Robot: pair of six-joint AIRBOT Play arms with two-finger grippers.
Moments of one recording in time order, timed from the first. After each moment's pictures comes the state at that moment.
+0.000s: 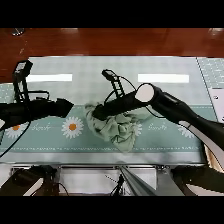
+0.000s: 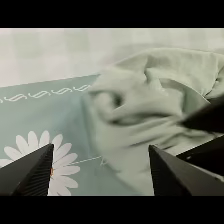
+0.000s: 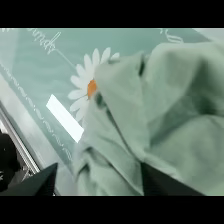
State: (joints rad) left arm -0.33 -0.65 0.80 1.35 -1.01 -1.73; right arm 0.67 -1.41 1.15 -0.72 0.84 1.32
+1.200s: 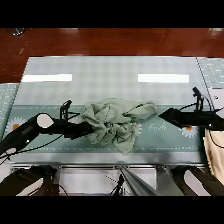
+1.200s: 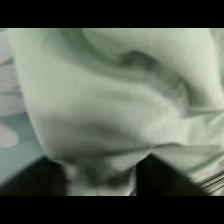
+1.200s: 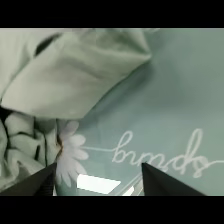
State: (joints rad) left arm -0.36 -1.07 0.46 0.80 -0.82 -1.59; right arm -0.24 -0.93 0.52 -0.83 1.08 1.24
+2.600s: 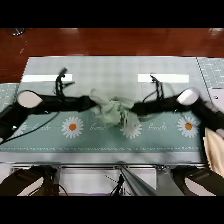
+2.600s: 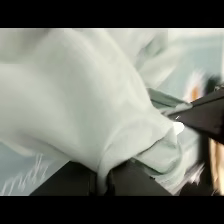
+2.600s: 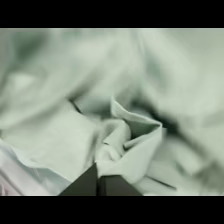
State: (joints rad) left arm -0.29 -1.00 0.81 0.66 -0.83 -1.39; right arm 0.25 -1.12 0.92 -0.75 0.97 1.33
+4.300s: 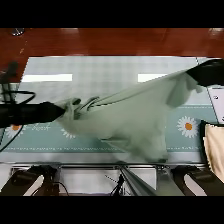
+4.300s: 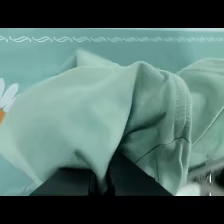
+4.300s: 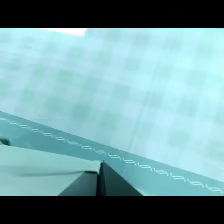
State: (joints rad) left arm -0.16 -0.64 0.83 1.08 -1.22 -1.74; right arm 0.07 -0.85 1.30 -1.24 1.26 1.47
